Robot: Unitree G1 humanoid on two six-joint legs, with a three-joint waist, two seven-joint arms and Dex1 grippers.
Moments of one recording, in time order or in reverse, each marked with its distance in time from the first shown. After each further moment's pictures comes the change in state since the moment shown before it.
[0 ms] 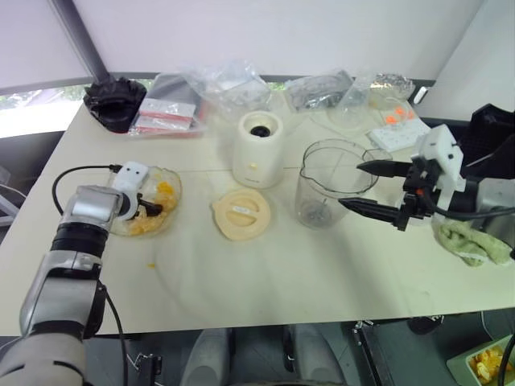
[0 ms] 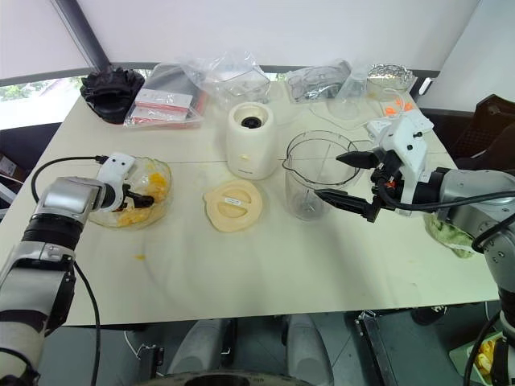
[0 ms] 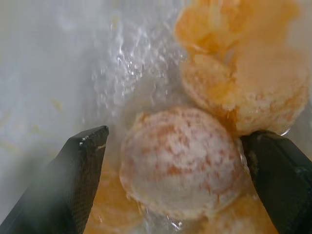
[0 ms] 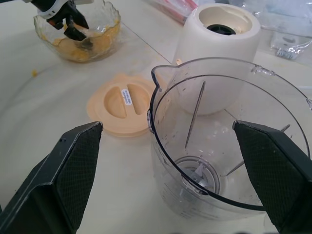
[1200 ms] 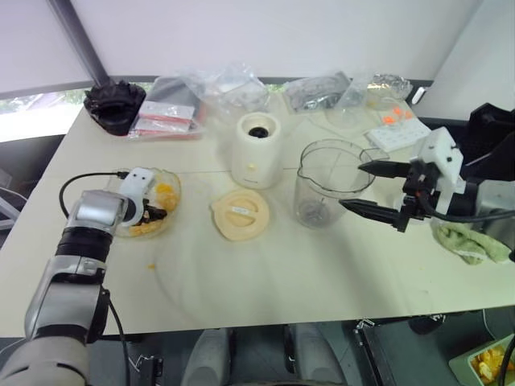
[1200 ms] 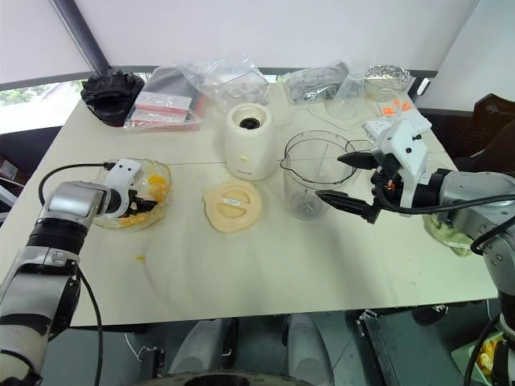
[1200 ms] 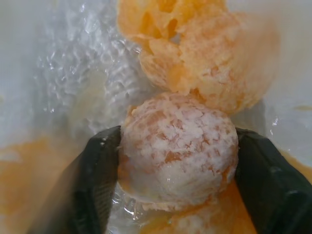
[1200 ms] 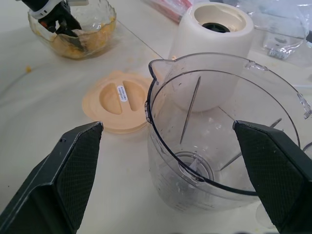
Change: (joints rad) left arm 0.051 -0.017 0.034 -0.081 -0.006 0.108 -0.055; right arm 0.017 0.003 -0.003 -0.011 -0.032 -0.015 -0.001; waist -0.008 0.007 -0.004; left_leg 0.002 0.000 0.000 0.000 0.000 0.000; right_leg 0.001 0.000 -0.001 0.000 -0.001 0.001
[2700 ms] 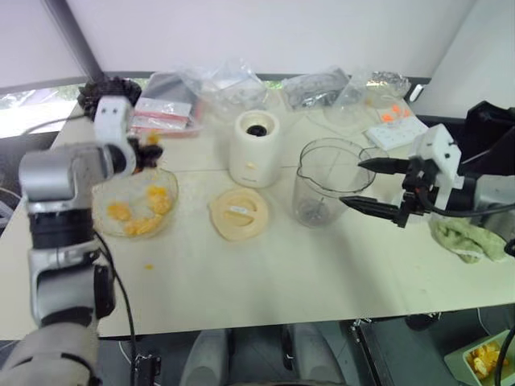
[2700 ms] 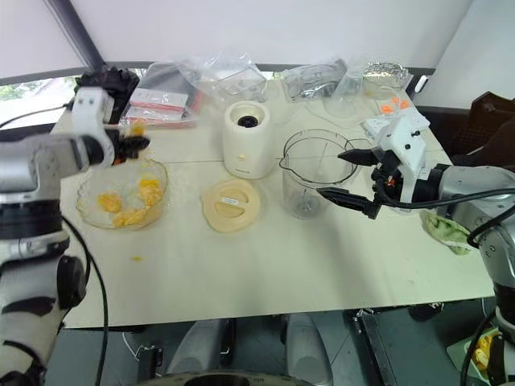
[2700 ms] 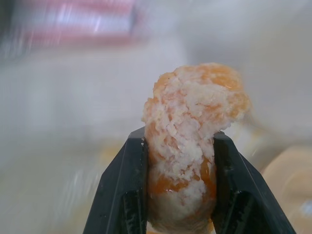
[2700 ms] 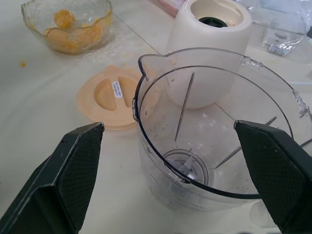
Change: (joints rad) left arm -0.223 -0.093 0.287 -0.404 -0.230 0.231 0.170; right arm -0.007 0.007 0.008 0.041 -0.059 -0.029 0.041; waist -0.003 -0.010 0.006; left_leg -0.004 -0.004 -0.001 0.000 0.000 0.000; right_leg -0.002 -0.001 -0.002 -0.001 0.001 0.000
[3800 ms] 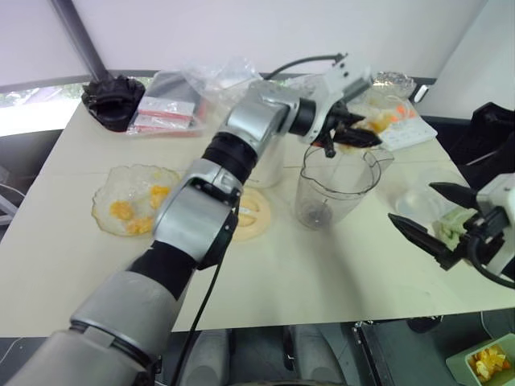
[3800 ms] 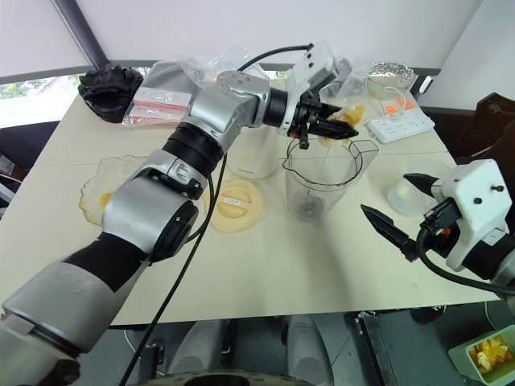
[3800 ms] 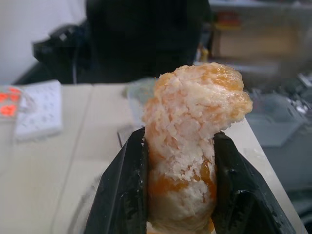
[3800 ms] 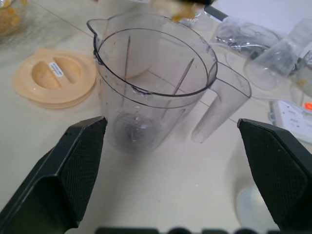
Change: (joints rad) left arm -0.534 -0.573 -0.376 0.825 0.120 -0.833 -0.699; right arm 0.499 0.124 -0.618 -0.492 0.203 0.223 -0.341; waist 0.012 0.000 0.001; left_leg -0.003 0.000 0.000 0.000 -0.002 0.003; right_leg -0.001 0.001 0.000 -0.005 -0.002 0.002
